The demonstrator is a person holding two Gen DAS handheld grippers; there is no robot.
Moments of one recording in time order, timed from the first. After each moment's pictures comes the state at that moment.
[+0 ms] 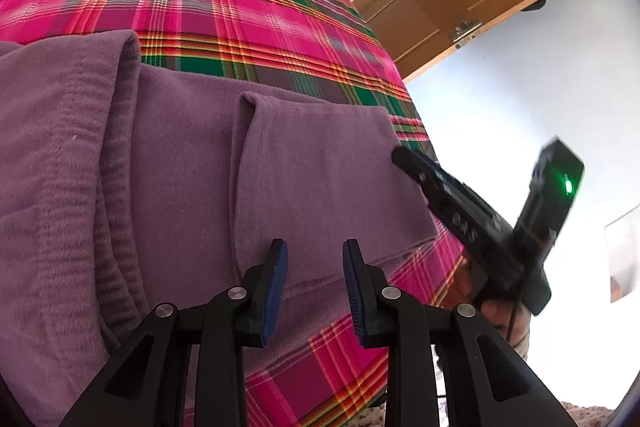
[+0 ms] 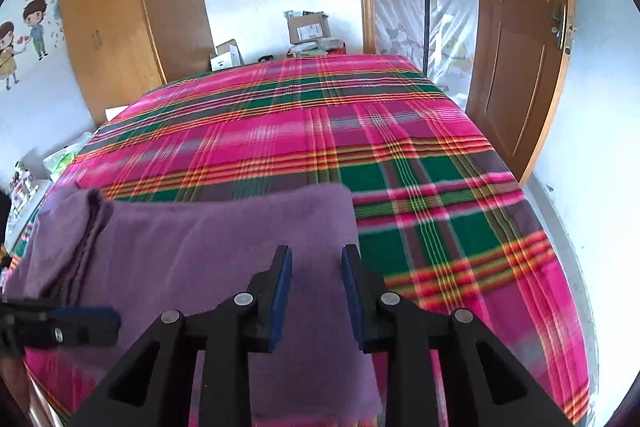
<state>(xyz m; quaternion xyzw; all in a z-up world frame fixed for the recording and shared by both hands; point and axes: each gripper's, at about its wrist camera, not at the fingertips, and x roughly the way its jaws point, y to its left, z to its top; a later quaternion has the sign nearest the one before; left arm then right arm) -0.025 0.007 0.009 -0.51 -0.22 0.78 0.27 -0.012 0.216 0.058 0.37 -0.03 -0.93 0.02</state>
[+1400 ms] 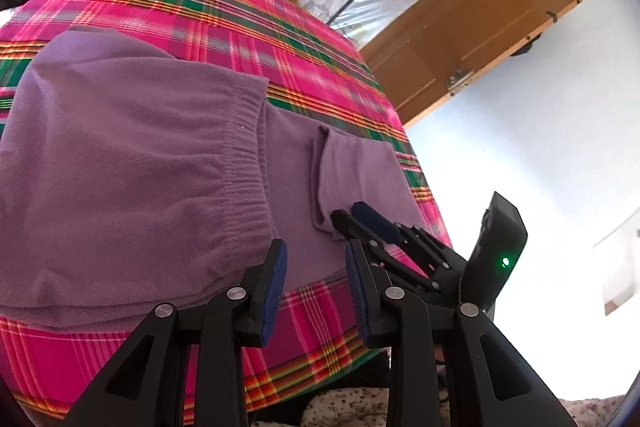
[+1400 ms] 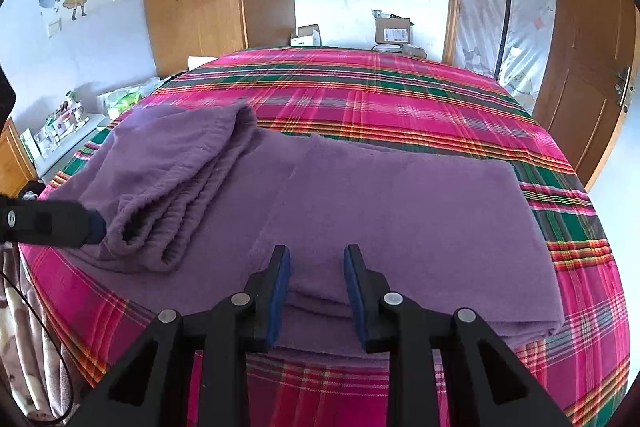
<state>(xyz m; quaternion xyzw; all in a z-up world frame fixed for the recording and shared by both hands) 0.047 -0.083 0.034 -0.44 -0.26 0.82 0.24 0.041 0.089 0.053 0.37 0.04 -0.92 0.13</state>
